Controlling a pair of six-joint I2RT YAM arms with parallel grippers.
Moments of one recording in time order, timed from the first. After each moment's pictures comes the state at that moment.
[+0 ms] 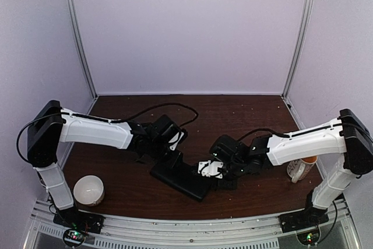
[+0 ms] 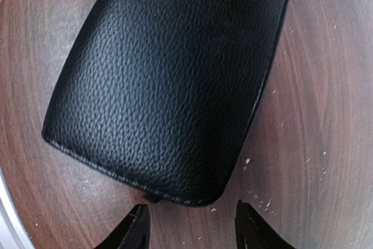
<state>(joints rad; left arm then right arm) -0.97 1.80 1.15 -0.37 -0.02 -0.36 1.08 1.60 0.94 -0.44 0.08 -0.38</state>
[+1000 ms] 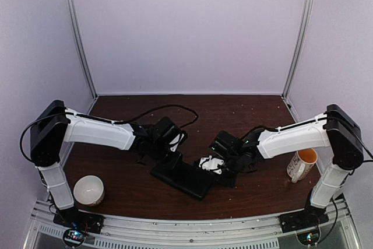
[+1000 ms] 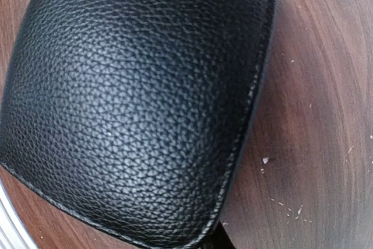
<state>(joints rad) -0.97 1.83 1.14 -0.35 0.00 -0.38 0.99 1.71 0.98 -0.48 -0.09 -0.28</state>
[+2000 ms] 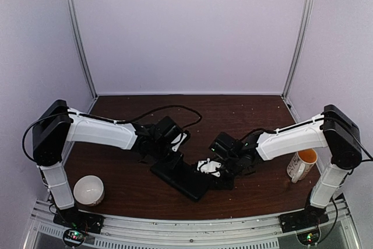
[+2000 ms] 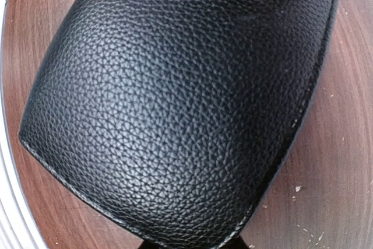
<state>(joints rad) -0.96 1.86 1.16 -0.34 -0.03 -0.28 0.98 1.73 0.96 -0.41 -0.21 -0.33</state>
